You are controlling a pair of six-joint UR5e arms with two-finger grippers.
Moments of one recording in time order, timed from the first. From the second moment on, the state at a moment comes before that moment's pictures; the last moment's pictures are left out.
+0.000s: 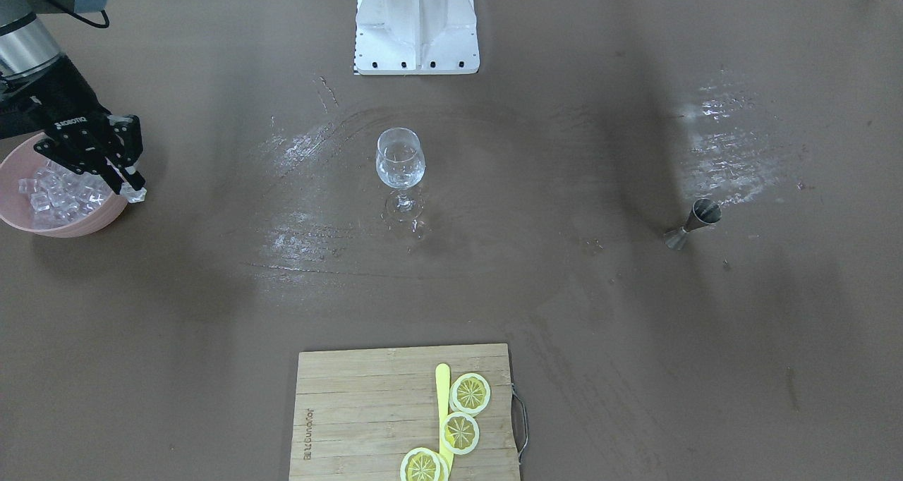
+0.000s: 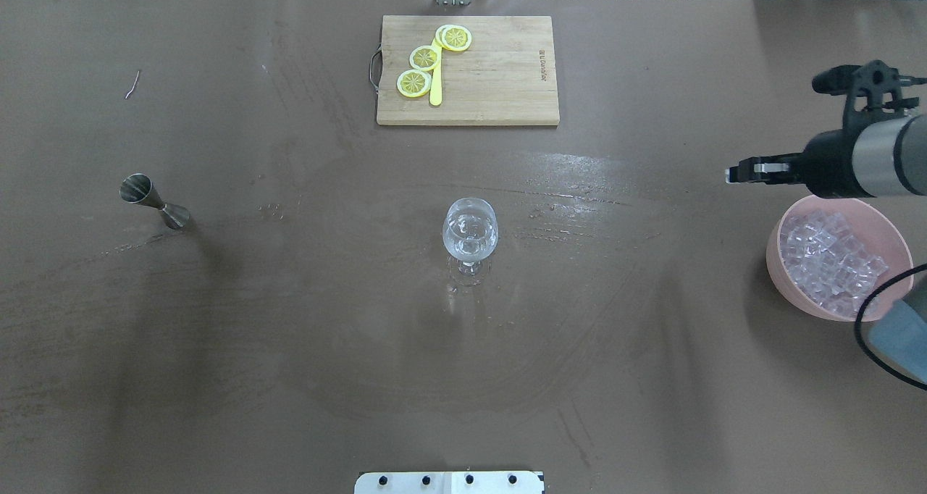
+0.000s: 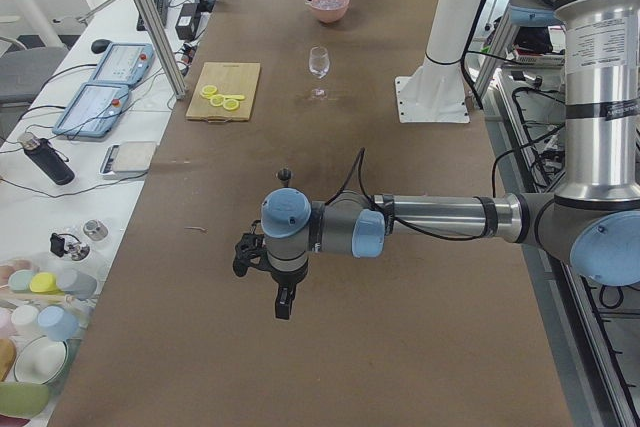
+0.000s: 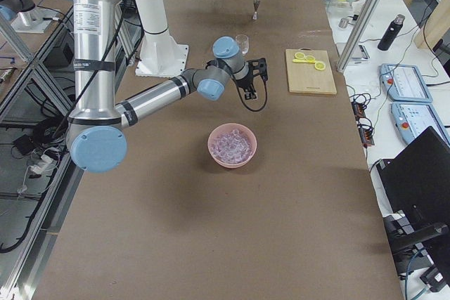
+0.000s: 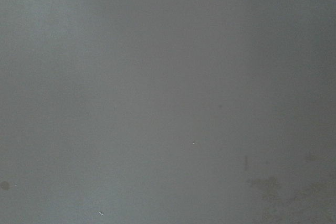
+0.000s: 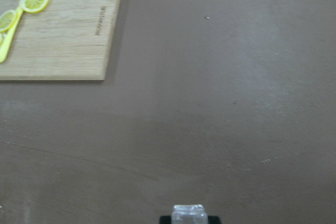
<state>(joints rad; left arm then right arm) -1.57 -1.46 -1.68 -1.65 -2.28 0.06 0.88 -1.54 2.04 -1.06 1.94 1.01</state>
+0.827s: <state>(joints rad) -1.57 -1.46 -1.68 -1.65 -2.28 0.06 0.67 -1.08 2.05 -1.53 1.78 1.20</state>
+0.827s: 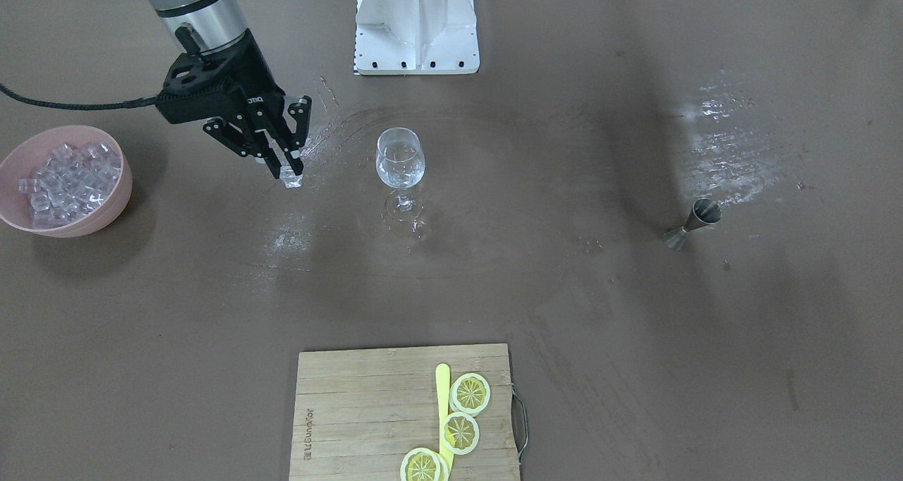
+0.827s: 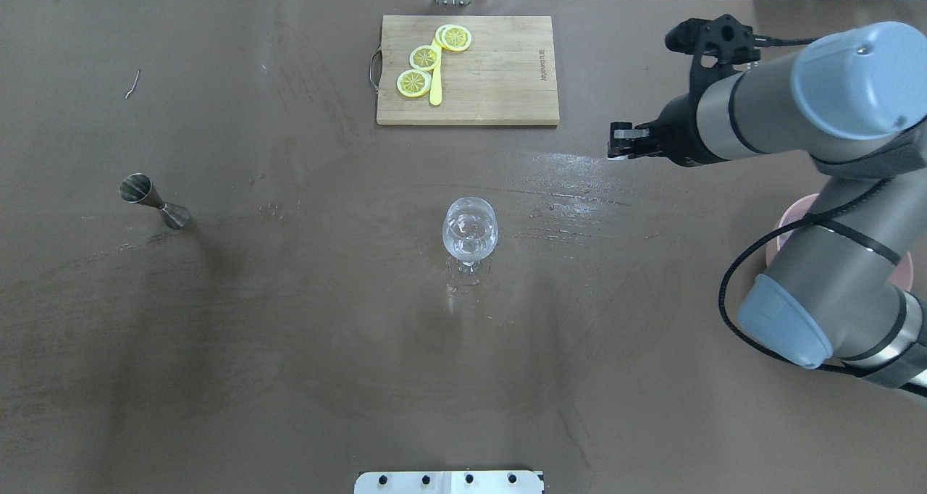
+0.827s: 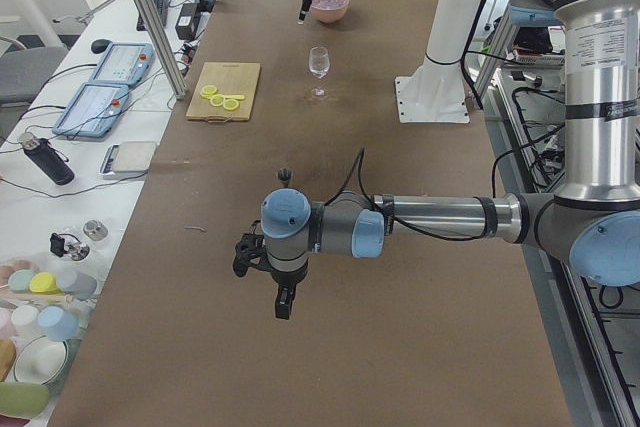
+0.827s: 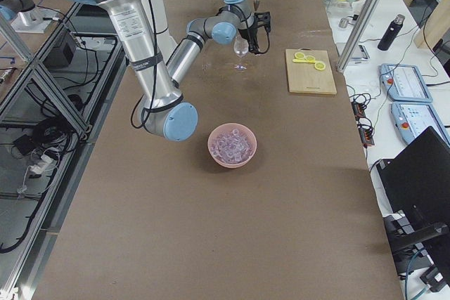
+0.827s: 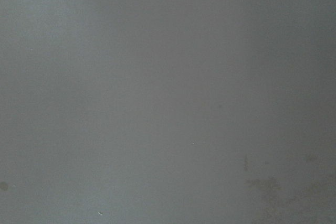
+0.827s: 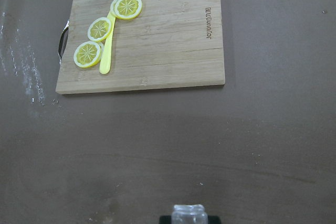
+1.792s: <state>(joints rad) -1.57 -1.46 -1.68 -1.65 -2.28 0.06 0.47 -0.86 2.05 -1.83 1.60 1.32</state>
